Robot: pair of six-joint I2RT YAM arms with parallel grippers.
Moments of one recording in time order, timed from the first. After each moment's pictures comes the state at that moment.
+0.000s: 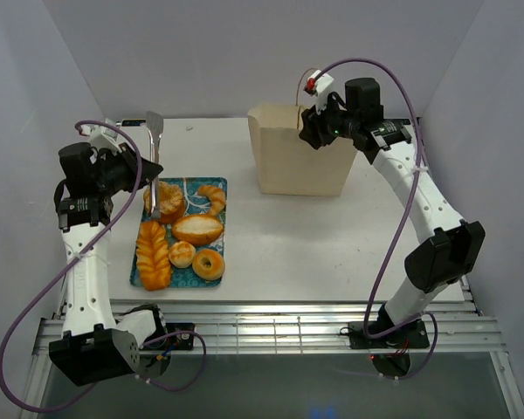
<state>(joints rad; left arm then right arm) 0.22 1.08 1.20 -0.54 0.60 -0.37 0.37 1.66 1.78 -0.56 -0.41 -0.34</state>
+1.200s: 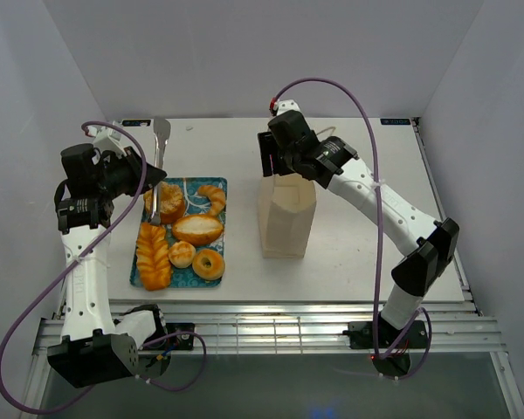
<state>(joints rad) 0.19 1.06 1.23 -0.63 0.59 -0.31 0.80 1.72 1.85 -0.82 0.32 0.35</state>
